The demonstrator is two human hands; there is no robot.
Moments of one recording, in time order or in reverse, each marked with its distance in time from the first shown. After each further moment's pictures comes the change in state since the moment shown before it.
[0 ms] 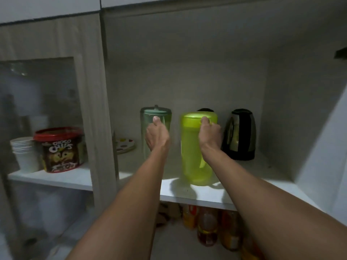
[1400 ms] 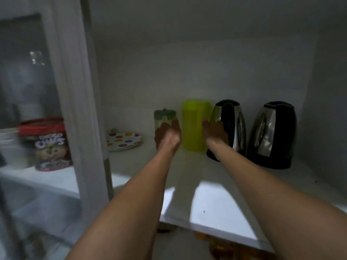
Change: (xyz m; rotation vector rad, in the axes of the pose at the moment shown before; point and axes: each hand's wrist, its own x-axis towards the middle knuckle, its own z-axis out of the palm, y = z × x) left_hand 0.086 -0.066 0.063 0.383 -0.150 0.004; right_hand 0.103 0.079 0.105 -0.263 -0.270 0.087
